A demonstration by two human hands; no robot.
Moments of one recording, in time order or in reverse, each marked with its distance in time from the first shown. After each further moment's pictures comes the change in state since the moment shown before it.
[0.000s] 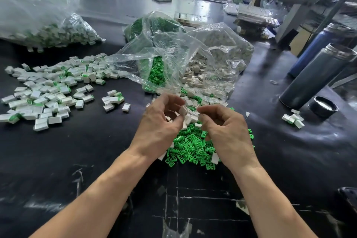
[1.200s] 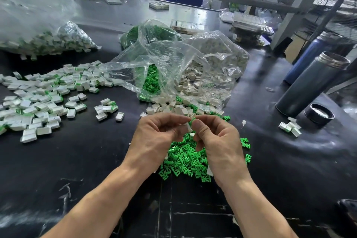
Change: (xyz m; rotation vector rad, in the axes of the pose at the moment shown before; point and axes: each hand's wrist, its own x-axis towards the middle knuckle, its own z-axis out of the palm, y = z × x) left_hand -0.003 0.005 0.007 -0.394 -0.044 -0.168; right_hand 0.000 0.007 0.008 0.315 0.007 0.055
